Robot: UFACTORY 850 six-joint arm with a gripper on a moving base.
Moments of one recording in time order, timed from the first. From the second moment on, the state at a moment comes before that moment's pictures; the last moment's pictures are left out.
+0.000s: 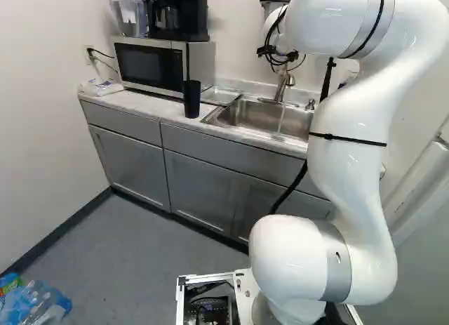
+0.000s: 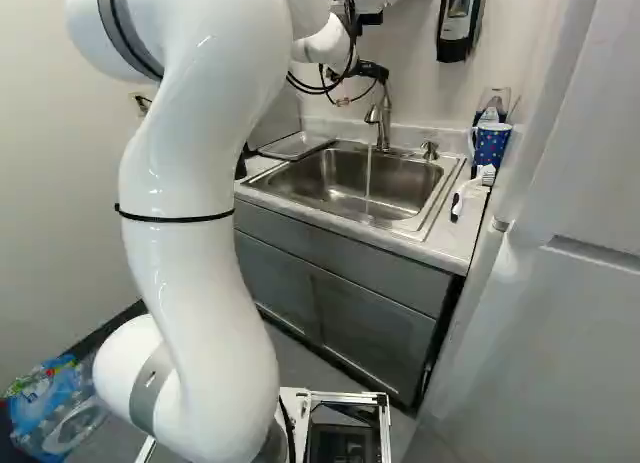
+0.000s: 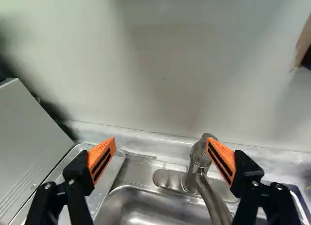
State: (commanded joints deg) arm -14.1 -23.4 -92.3 3.7 2.3 0.0
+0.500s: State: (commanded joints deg) arm -11.3 -20.2 -88.5 3.7 2.3 0.0
